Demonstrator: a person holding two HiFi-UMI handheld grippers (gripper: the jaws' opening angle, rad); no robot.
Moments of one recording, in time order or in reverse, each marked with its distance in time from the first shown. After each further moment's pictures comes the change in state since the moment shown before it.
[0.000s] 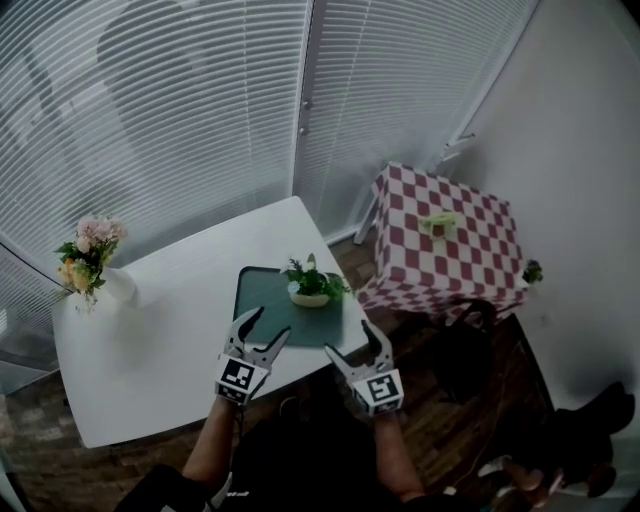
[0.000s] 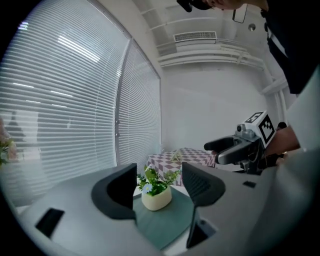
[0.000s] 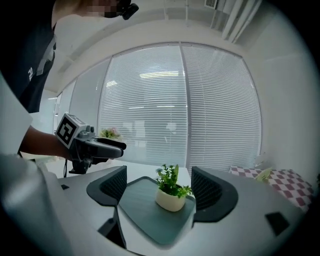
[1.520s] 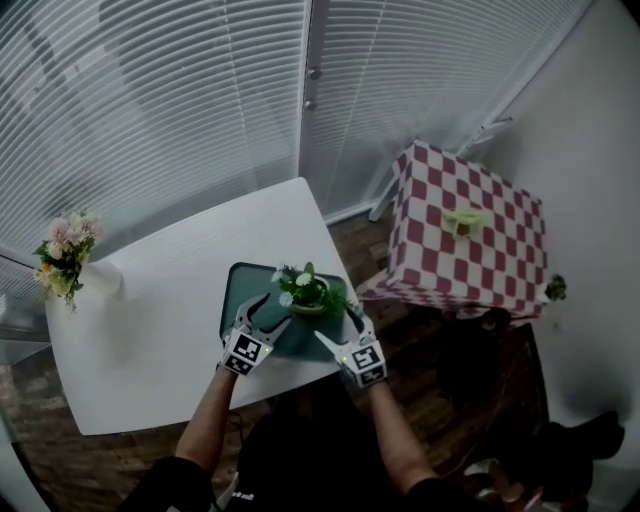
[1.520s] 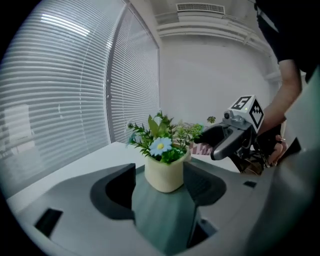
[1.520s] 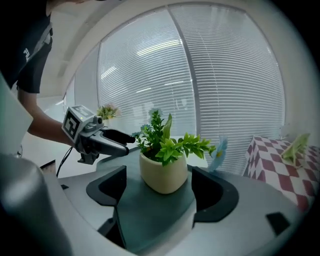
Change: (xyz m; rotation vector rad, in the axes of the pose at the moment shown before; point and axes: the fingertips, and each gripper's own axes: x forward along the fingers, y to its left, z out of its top) left arm 0.124 0.041 -0.146 0.034 0.263 -0.052; right arm 0.131 -0.059 -0.135 0.073 0.230 0.188
